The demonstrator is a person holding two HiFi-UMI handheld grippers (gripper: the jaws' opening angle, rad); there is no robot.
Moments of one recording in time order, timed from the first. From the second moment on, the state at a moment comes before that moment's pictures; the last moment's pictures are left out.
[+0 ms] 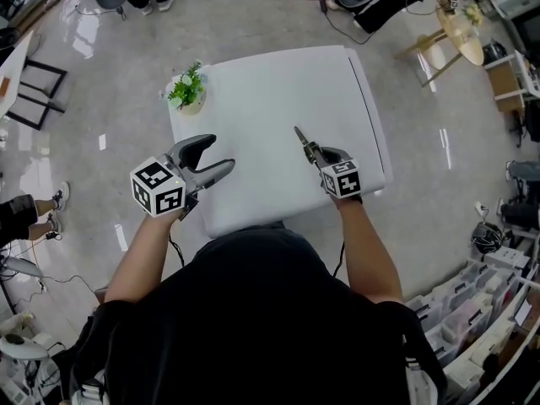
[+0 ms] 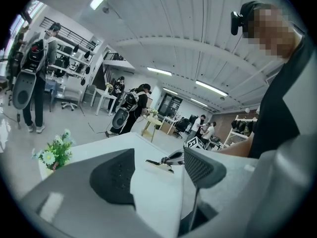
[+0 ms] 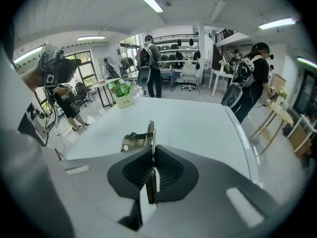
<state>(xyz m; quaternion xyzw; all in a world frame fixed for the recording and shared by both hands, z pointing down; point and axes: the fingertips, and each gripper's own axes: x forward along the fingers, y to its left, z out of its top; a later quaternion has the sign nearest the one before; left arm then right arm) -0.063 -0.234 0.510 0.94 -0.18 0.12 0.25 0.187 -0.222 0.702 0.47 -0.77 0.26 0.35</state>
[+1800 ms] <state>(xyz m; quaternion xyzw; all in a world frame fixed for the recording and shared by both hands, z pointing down) -0.080 -0.138 0.469 0.97 -0.12 0.13 0.19 0.158 -0.124 0.542 0.55 -0.79 0.25 0.13</state>
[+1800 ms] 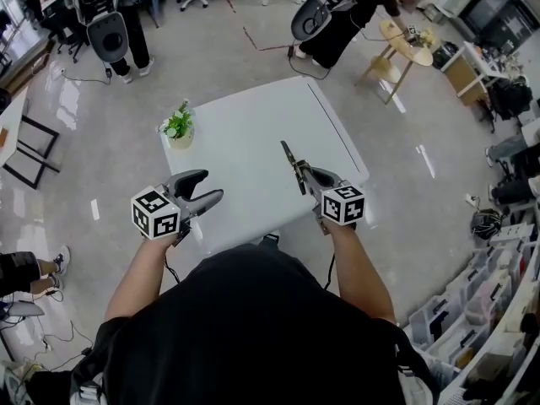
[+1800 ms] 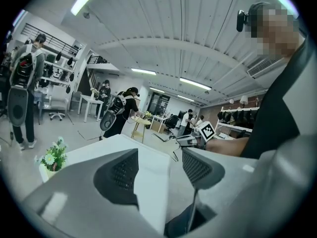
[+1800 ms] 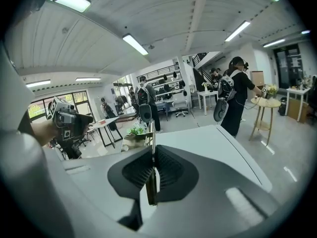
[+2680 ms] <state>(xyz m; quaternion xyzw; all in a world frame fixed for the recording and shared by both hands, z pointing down) -0.084 -0.110 0.455 0.97 -0.11 0.13 0.17 0.159 -0.090 0.466 0.56 -0.80 0.20 0.07</state>
